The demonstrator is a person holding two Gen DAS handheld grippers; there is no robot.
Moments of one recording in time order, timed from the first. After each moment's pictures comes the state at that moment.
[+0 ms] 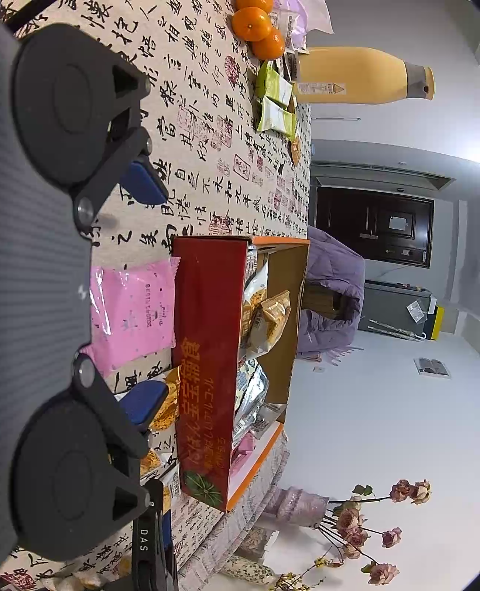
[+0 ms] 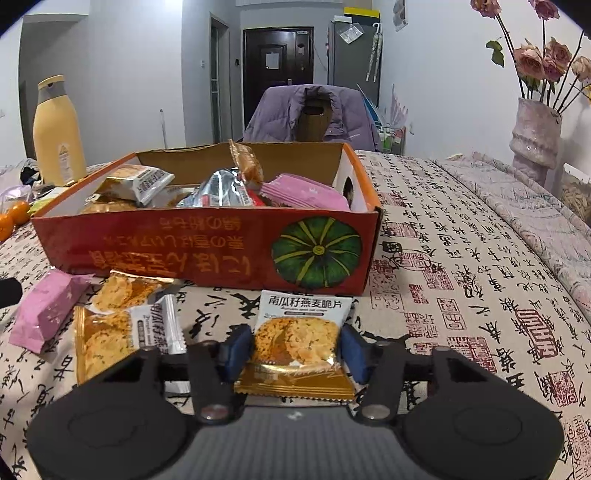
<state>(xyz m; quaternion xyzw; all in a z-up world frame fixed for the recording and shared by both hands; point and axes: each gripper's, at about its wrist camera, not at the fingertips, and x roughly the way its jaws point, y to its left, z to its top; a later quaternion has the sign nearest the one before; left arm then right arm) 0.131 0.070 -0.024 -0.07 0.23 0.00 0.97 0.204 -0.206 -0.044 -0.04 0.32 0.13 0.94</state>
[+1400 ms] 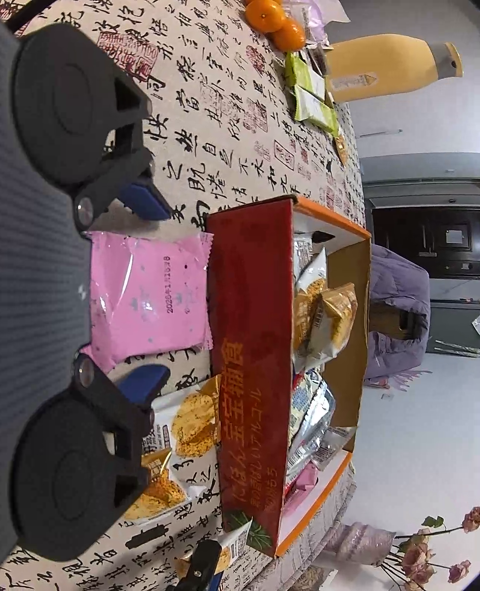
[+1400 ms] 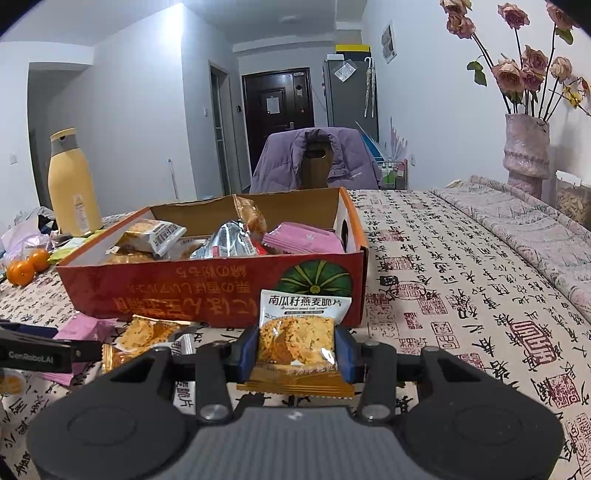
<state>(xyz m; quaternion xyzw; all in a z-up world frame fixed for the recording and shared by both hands) 0.182 0.035 -0.036 -0.03 0.35 0.05 0.94 0.186 -0.224 -0.033 0.01 0.25 0.14 0.96</state>
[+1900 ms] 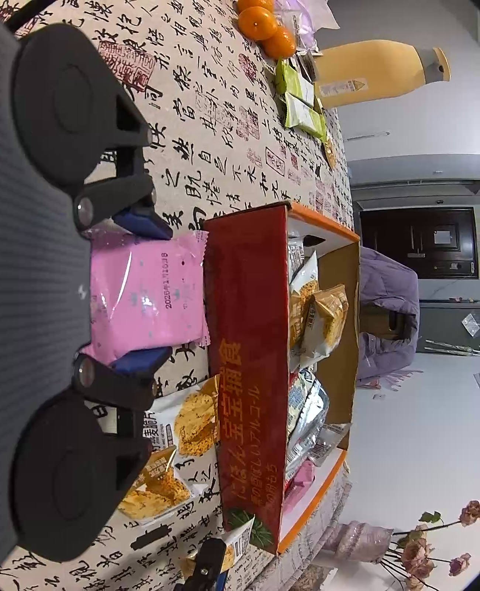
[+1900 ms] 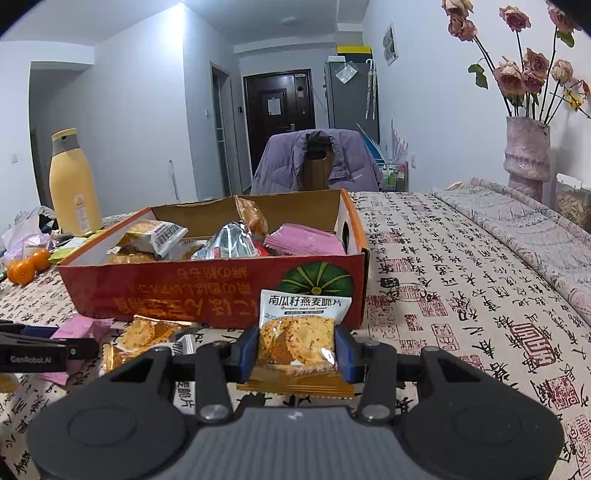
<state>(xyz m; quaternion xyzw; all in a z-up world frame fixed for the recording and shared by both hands) 0.171 0.033 -0.033 -0.02 0.33 0.05 0.94 0.183 -0.224 -0.032 0.01 0.25 0.15 0.96</state>
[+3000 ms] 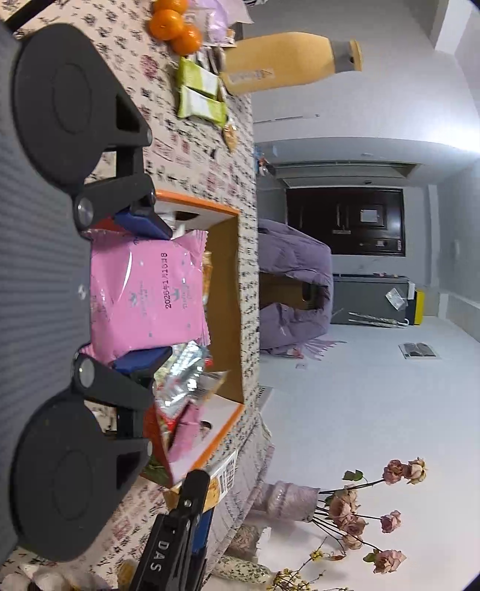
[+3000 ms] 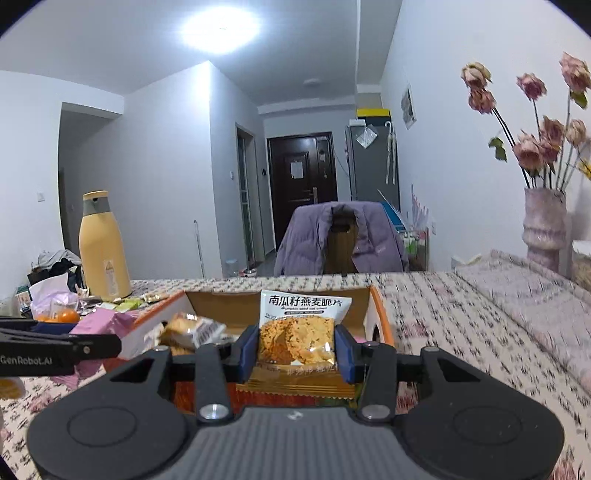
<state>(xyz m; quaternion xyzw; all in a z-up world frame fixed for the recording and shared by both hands) 0.157 0.018 0.046 -0.01 0.20 0.01 0.98 0.184 -0.208 0.028 0.02 0.14 0.18 0.97</state>
